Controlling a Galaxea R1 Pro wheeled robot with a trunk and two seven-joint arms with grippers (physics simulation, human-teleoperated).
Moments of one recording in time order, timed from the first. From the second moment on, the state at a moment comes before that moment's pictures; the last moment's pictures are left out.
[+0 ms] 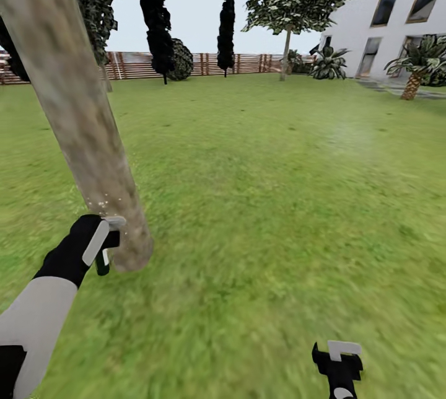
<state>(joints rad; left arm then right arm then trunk) -0.90 0.21 -0.03 -0.87 0.35 0.99 0.42 -0.52 -0.05 0.03 -0.03 0.07 -0.46 -0.40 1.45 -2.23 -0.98</state>
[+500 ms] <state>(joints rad) -0.86 0.21 -0.03 -0.87 0.35 0.98 0.42 -0.52 -0.05 0.03 -0.03 0.07 -0.46 -0.40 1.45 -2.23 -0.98</state>
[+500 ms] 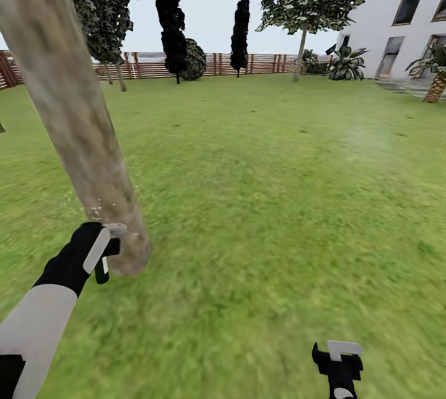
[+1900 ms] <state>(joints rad) -0.86 0.21 -0.03 -0.87 0.35 0.98 0.42 -0.52 -0.05 0.03 -0.03 0.07 -0.46 -0.40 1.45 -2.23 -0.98</state>
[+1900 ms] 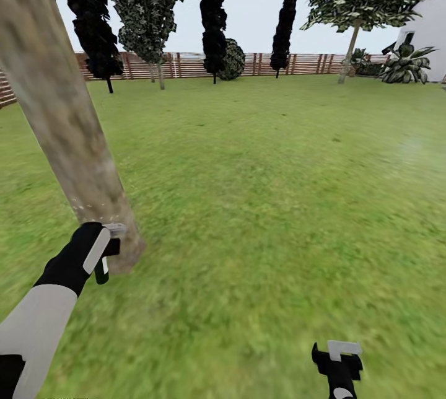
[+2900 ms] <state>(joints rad) -0.76 0.22 0.01 -0.87 0.35 0.93 0.42 -0.52 -0.05 0.03 -0.03 0.07 -0.46 -0.40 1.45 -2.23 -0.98</state>
